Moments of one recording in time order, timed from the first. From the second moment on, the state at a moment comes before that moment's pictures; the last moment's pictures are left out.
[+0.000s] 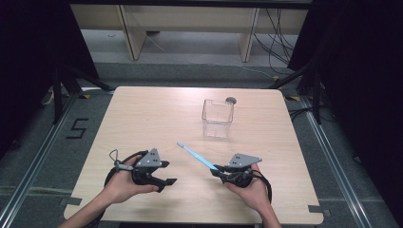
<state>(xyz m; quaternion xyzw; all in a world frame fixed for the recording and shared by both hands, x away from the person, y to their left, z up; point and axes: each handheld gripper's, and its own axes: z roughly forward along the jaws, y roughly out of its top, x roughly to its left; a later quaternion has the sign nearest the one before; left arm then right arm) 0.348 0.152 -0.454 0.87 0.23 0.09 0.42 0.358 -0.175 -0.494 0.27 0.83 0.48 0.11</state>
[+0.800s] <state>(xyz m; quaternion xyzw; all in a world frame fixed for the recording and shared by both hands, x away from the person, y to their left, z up) 0.362 0.187 -0.488 0.76 0.36 0.08 0.54 0.354 -0.154 -0.490 0.26 0.79 0.54 0.14</state>
